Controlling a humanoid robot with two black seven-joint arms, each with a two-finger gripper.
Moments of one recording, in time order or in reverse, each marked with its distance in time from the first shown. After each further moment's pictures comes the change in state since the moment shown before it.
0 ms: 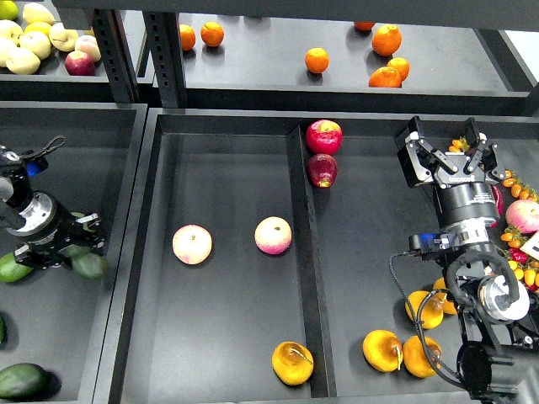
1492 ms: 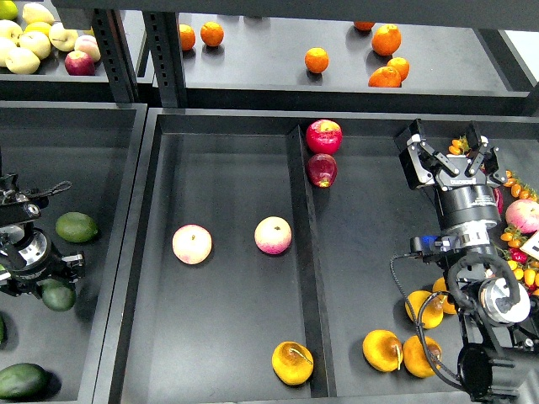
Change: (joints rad) left arm 0.148 -0.175 0.027 0.254 0.162 0.000 0.000; right arm -0.010 0.000 0.004 0.000 0.002 0.003 0.001
